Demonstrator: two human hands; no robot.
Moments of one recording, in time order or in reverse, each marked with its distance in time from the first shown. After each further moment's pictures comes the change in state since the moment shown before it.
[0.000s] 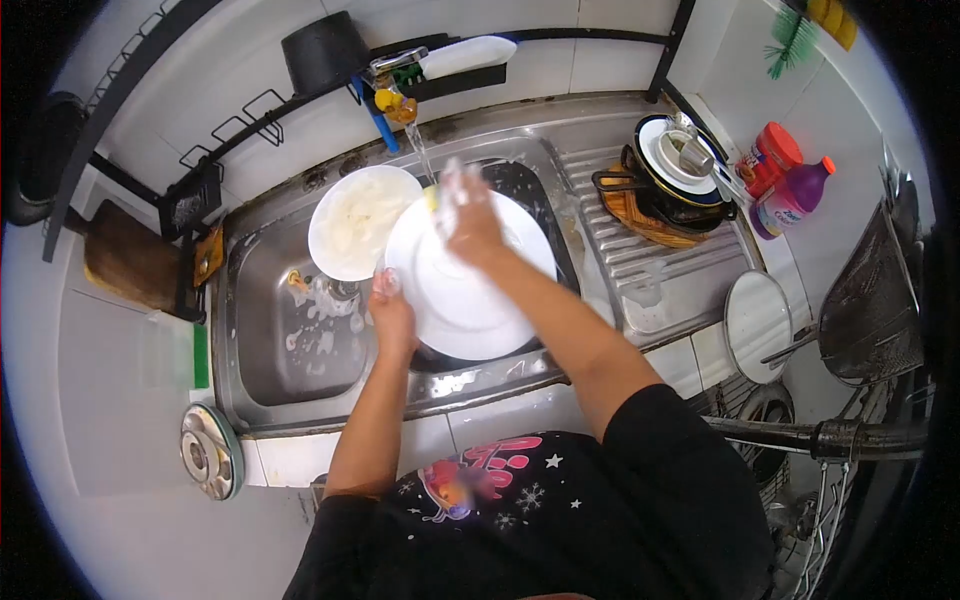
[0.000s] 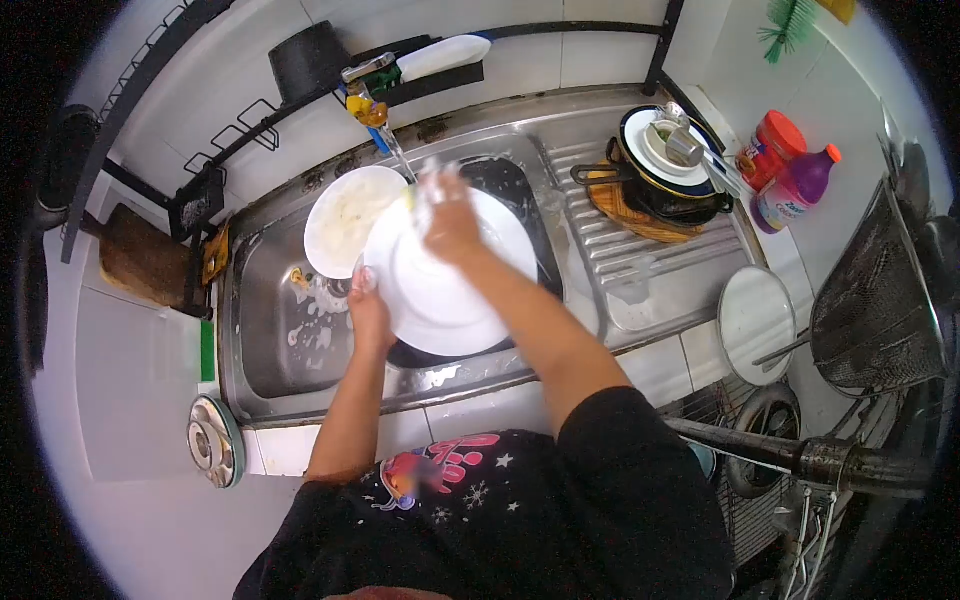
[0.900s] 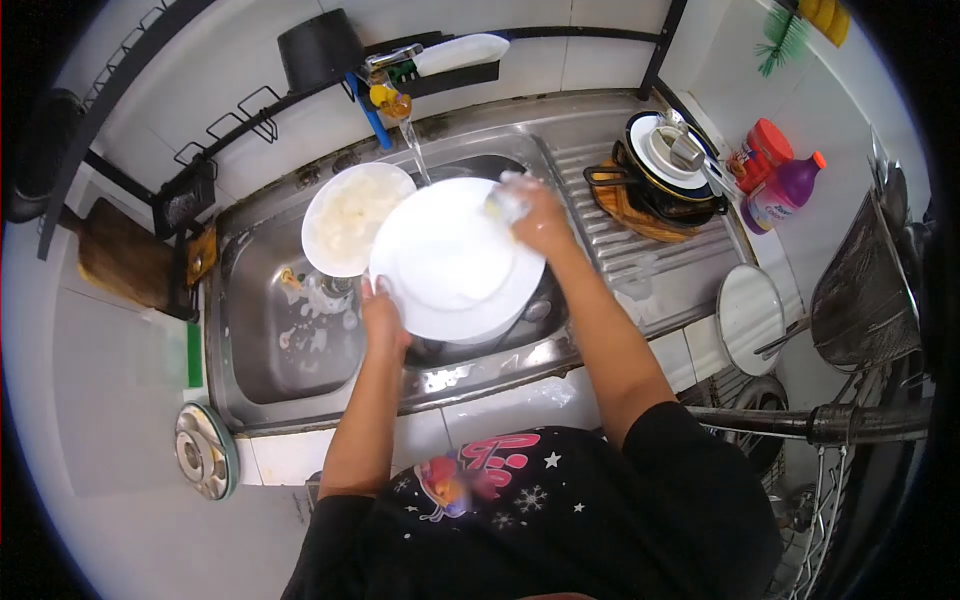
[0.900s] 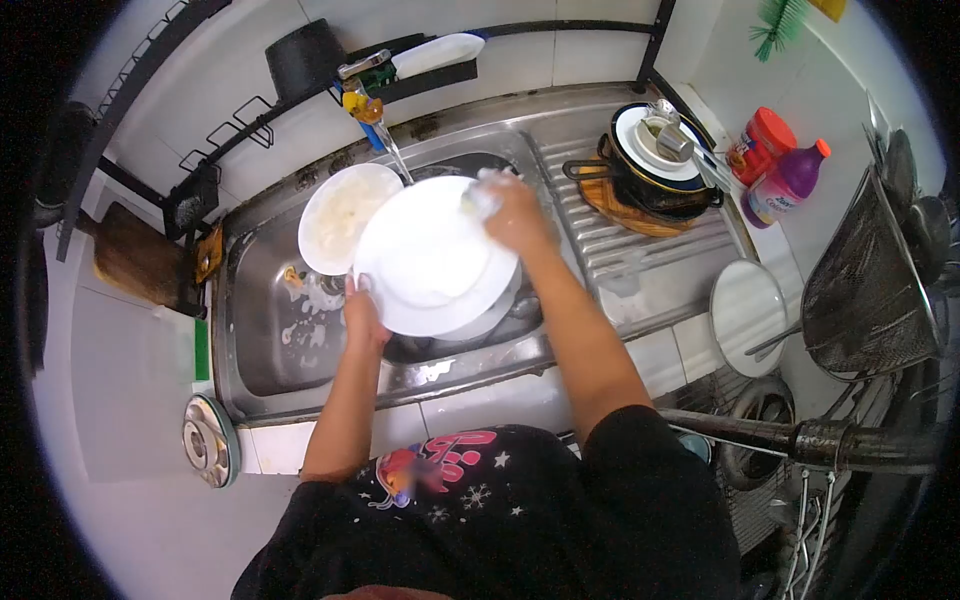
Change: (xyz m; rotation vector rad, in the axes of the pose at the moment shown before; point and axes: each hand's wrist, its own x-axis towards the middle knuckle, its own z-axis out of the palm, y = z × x) left_hand 0.003 -0.014 -0.002 -0.424 0.043 -0.344; right_hand -0.020 0.062 -0.089 0.300 0.004 0.119
